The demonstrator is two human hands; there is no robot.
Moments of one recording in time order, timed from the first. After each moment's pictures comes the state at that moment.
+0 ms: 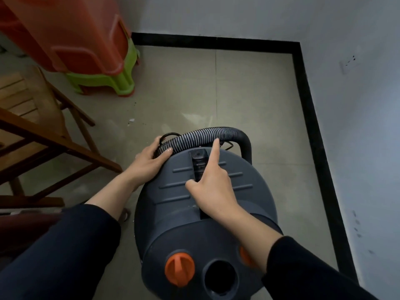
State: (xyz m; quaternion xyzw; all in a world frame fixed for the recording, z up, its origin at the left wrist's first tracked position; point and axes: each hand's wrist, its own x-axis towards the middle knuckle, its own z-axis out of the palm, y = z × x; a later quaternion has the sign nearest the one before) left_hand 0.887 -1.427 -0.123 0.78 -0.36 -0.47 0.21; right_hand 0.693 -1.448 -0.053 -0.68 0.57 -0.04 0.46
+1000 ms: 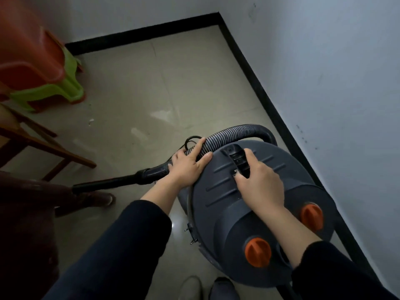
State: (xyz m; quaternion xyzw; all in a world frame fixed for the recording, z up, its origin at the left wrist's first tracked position) left_hand 0.618 -1.284 -0.104 0.69 -0.58 -0.42 0.01; right_hand 0.440 -1.237 -0.050 -0.65 0.72 -0.09 0.22
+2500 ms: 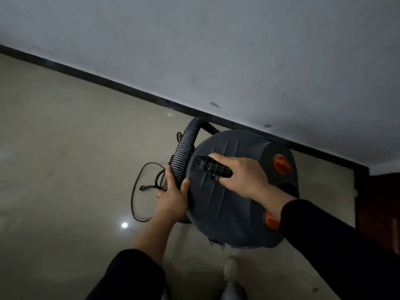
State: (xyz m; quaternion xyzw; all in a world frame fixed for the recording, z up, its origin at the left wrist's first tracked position) left_hand 0.203 -0.544 -0.112 0.51 -0.69 -0.48 -0.18; right_hand 0.039 -0.428 -0.053 -0.44 0.87 -0.09 0.22
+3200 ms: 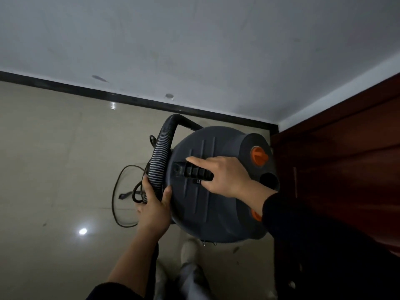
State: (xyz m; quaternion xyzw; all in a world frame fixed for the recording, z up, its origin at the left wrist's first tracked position) left_hand 0.057 -0.165 -0.126 0.49 -0.69 -0.50 -0.18; right_hand -0.110 -0.041 -0.063 -0.45 0.86 -0.10 0.20
